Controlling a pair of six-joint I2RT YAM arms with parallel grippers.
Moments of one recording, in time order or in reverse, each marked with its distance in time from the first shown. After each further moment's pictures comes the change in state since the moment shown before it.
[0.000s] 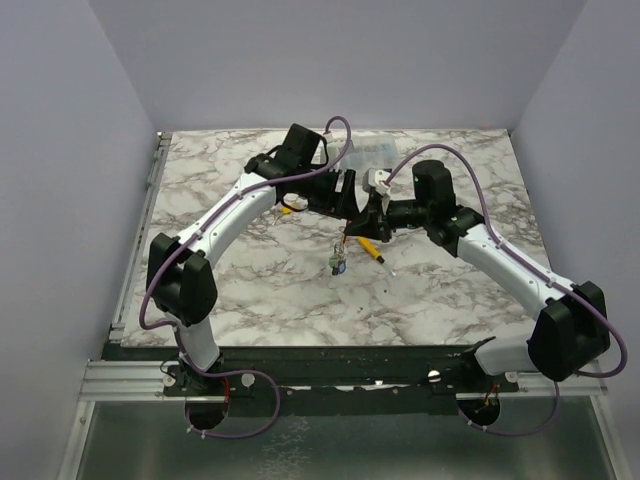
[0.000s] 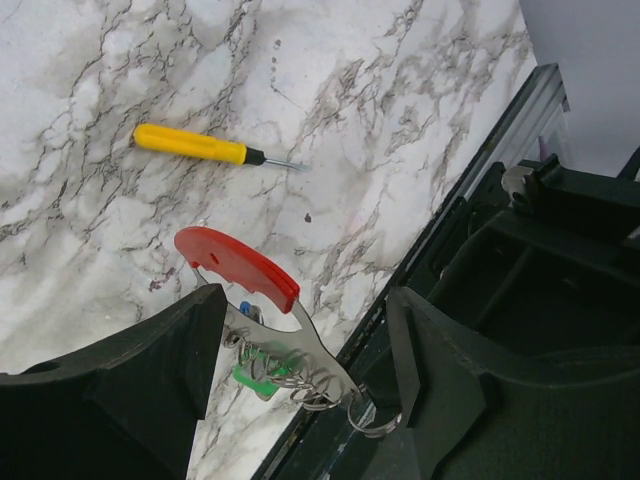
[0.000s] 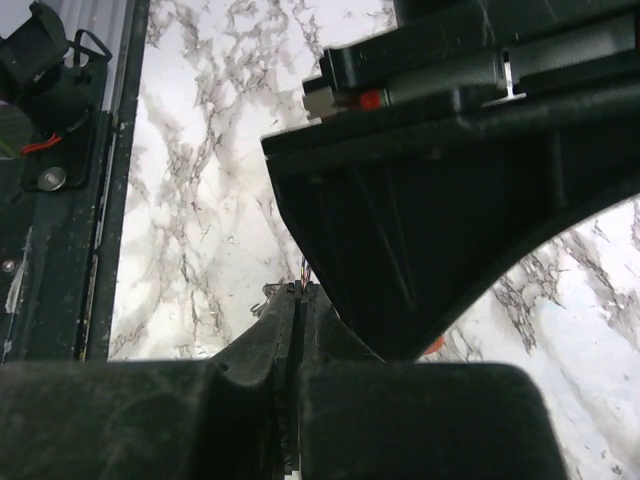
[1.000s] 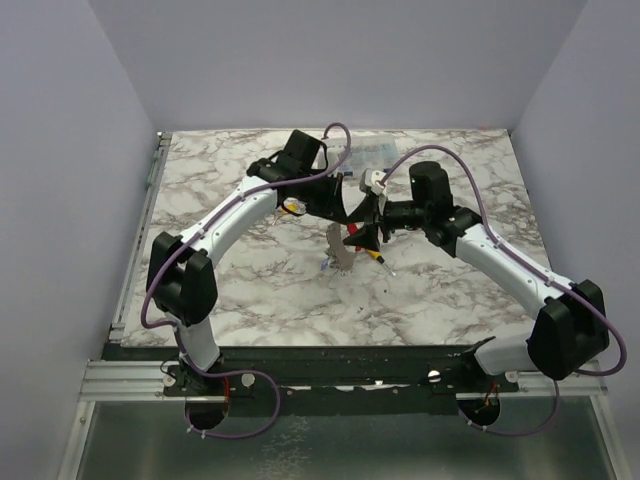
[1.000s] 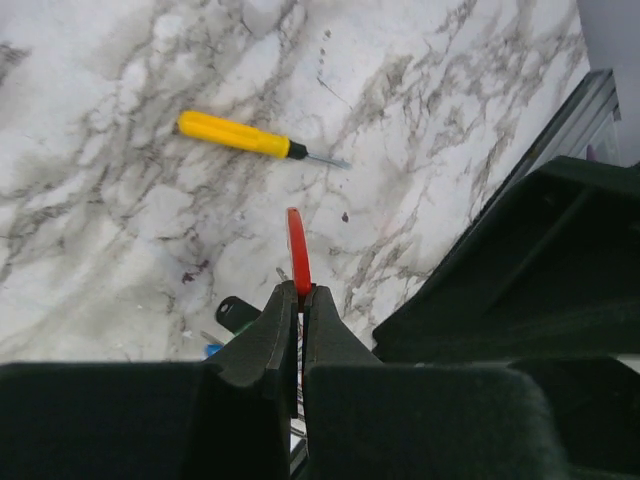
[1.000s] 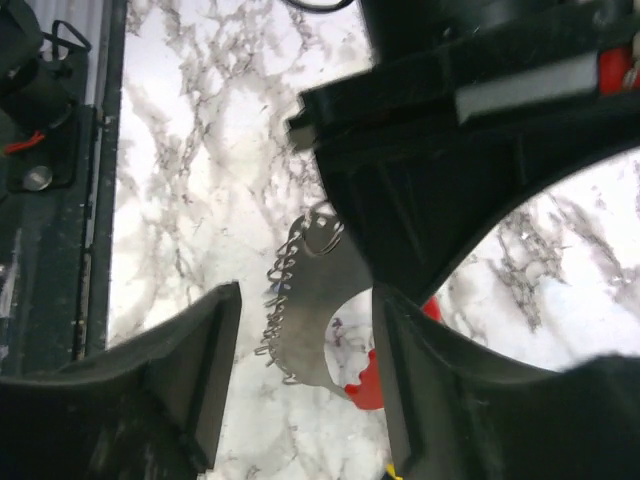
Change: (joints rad) left arm -0.034 0.000 -0.062 0.012 -0.096 0.015; right arm 0.018 0.012 0.001 -0.034 0.056 0.009
